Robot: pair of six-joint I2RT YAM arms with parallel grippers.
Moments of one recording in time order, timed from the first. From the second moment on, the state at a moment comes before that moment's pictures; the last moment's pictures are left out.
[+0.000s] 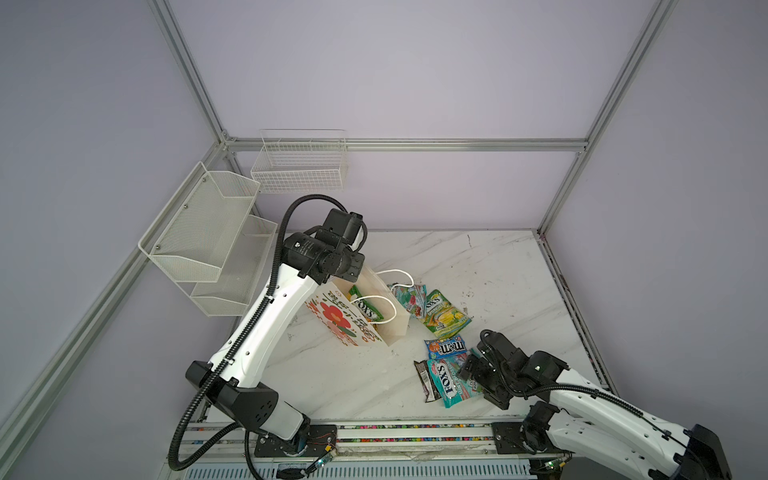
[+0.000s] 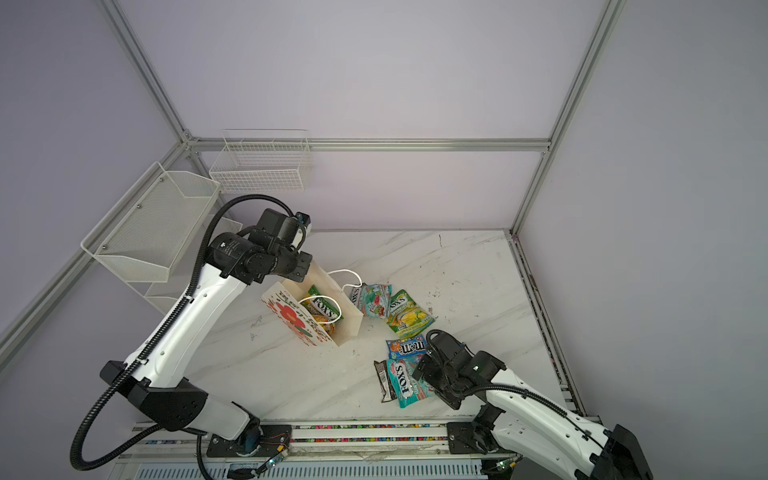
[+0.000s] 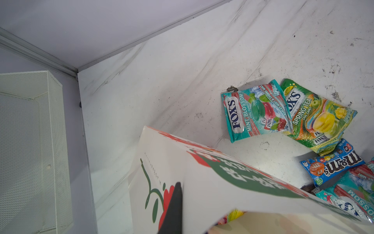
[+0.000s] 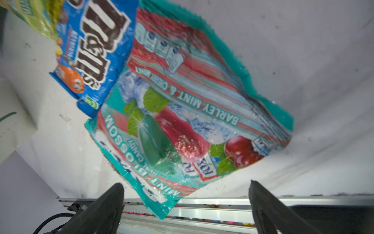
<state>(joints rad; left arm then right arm) -0.49 1.52 1.85 -1.27 -0.30 -0.07 0.79 0.86 0.50 -0.83 -0.16 1.36</state>
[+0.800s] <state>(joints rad) -0.49 1.52 1.85 -1.27 -0.30 -0.07 0.95 1.11 0.48 -0.44 -0.14 1.52</state>
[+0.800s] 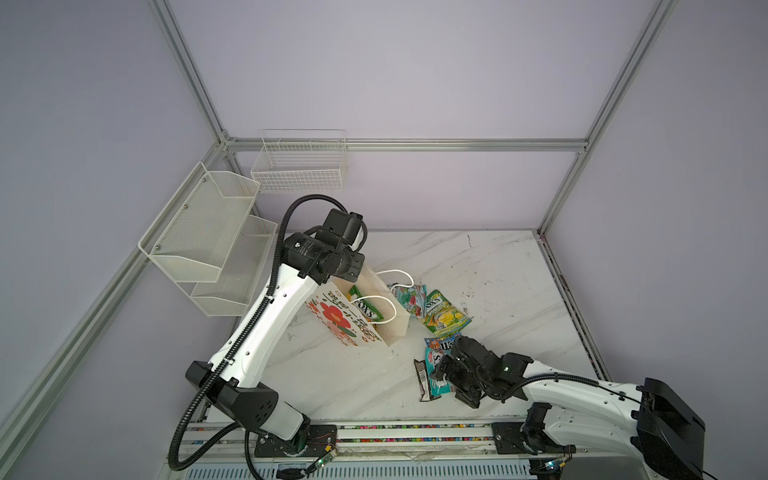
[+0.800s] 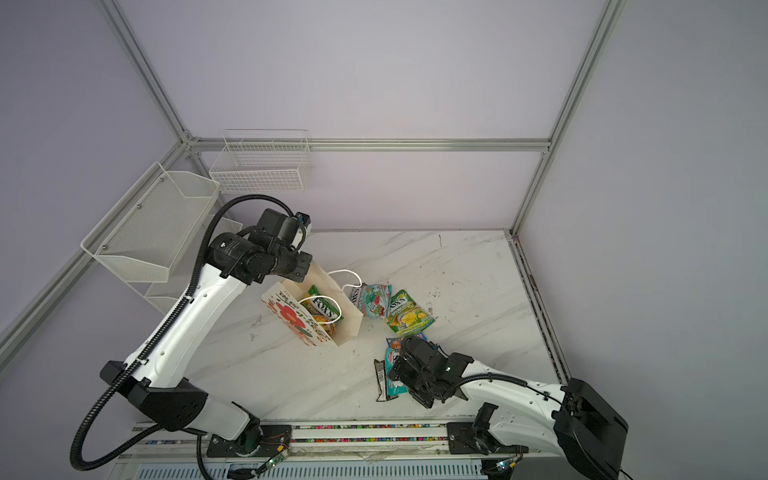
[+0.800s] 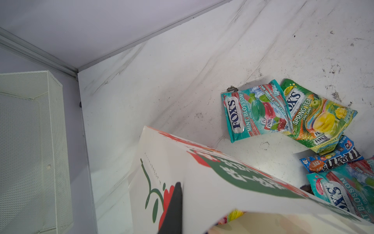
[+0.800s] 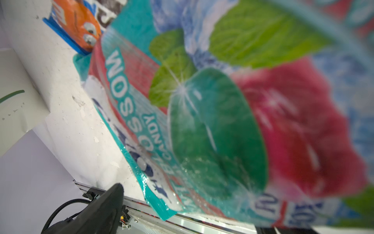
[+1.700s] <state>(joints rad) -0.49 1.52 1.85 -1.27 -0.32 -0.07 0.61 1.14 0.52 -0.53 0.10 1.38</state>
